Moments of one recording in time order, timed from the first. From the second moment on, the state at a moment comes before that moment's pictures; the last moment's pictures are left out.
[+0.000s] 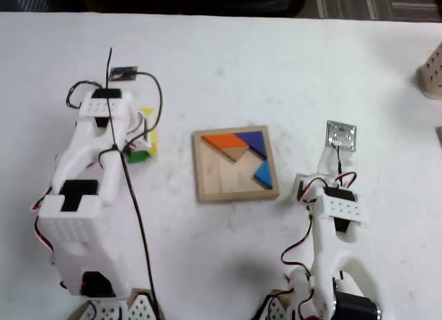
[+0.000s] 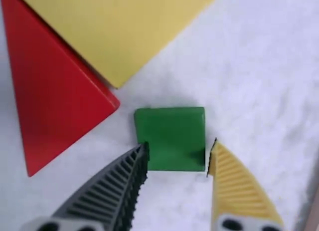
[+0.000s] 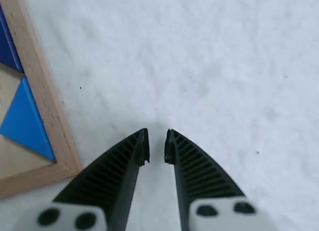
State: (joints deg) left arm -7.3 26.8 2.5 70.1 9.9; right arm 8.0 -27.0 67.1 32.2 1.0
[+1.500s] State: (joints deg) left arm -9.3 26.8 1.9 69.8 9.8; right arm 8.0 -27.0 67.1 32.2 1.0
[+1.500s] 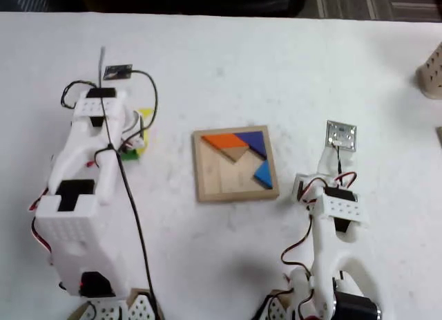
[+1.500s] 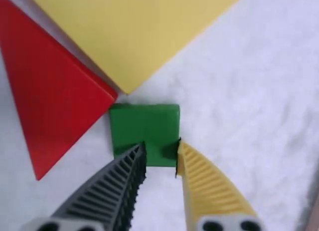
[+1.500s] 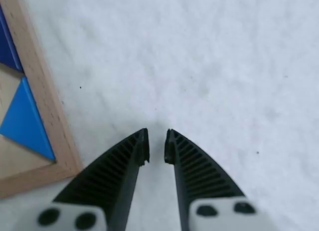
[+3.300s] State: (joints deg) left arm -11.6 25.6 6.2 62.9 -1.7; right arm 7.9 -27.0 67.1 32.2 1.0
